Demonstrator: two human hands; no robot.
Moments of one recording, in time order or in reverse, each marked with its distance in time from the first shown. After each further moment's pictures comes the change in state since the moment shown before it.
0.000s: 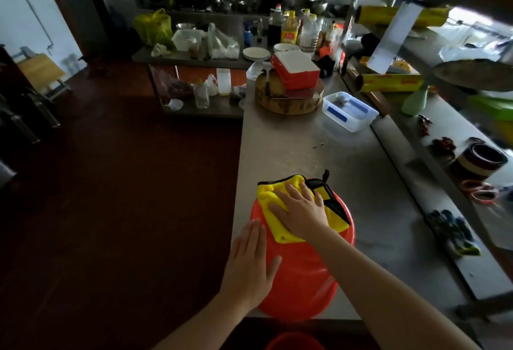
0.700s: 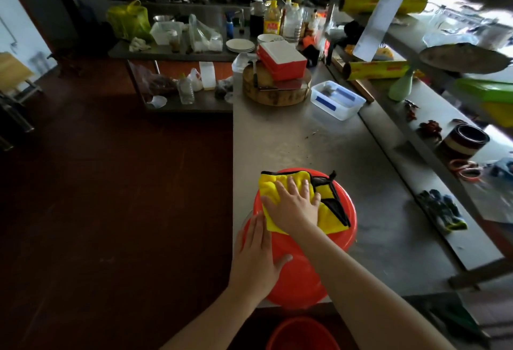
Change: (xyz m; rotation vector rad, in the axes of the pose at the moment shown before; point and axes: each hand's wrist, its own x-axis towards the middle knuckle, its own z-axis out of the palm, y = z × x) left_hand -0.001 -0.010 -0.006 0.049 -0.024 0.067; right_hand -0.009 -0.050 0.012 0.102 0.039 0.262
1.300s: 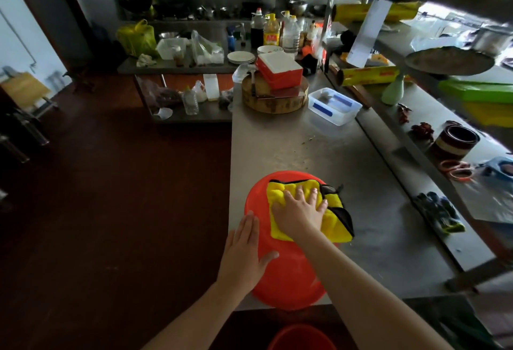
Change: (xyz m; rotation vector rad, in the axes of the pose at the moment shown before) left_hand 0.003 0.009 -0.002 -0.034 0.006 -0.018; right_hand -0.017 0.040 -0.013 0.021 -0.011 0.083
